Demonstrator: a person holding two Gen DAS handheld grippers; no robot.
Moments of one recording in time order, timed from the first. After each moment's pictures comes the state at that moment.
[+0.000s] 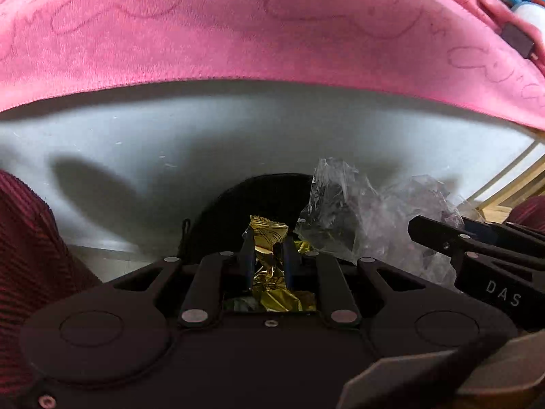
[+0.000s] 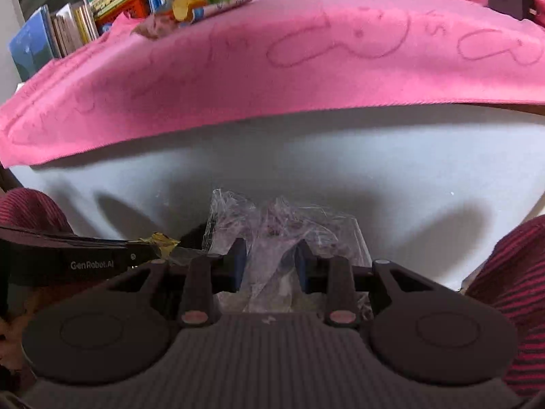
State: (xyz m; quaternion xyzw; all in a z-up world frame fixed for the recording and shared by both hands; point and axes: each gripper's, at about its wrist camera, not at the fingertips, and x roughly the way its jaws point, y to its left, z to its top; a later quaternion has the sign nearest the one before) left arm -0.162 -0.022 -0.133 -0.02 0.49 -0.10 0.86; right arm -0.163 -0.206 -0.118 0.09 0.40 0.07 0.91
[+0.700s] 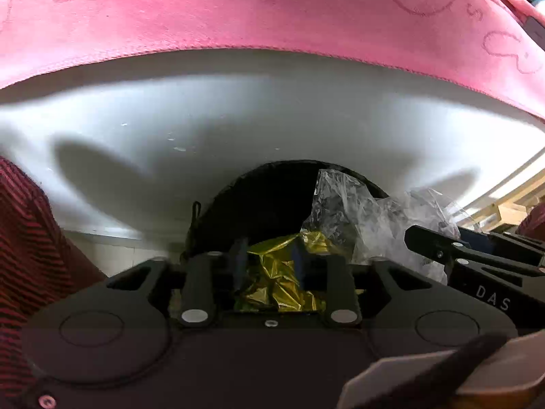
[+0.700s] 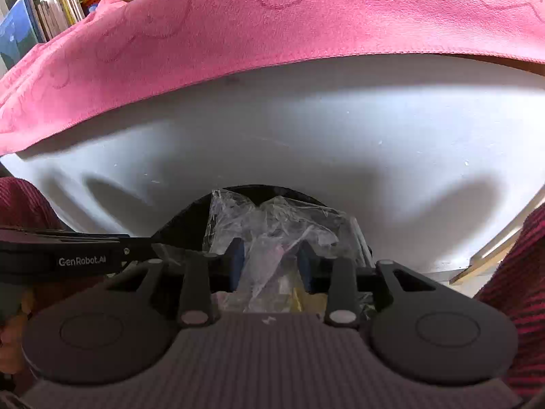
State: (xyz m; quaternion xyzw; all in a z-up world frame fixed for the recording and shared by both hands) left arm -0.145 -0.027 -0.139 -0.02 0.51 -0.08 0.85; right arm -0.125 -0.195 -0.133 0.10 0.44 0.06 0.89
